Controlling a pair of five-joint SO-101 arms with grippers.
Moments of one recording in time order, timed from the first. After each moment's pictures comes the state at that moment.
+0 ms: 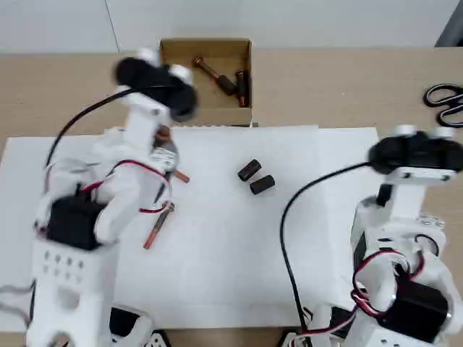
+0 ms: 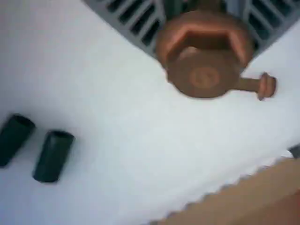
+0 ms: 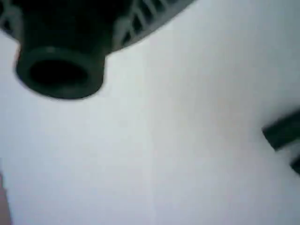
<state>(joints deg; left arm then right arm) 8.9 -41.3 13.9 78.5 -7.5 15.0 -65.1 25.6 87.7 4.7</state>
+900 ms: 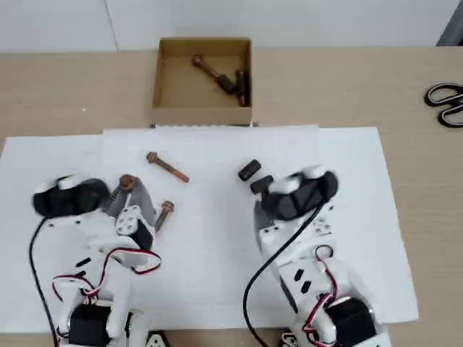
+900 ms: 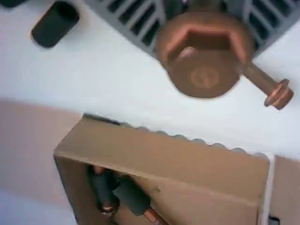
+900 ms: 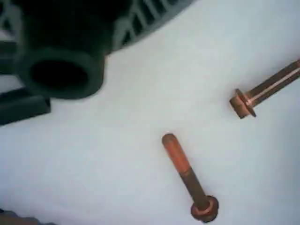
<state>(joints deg) 1.2 -102.1 80.1 53.1 26.3 -27.6 -98.2 73.8 57.3 -3.4</state>
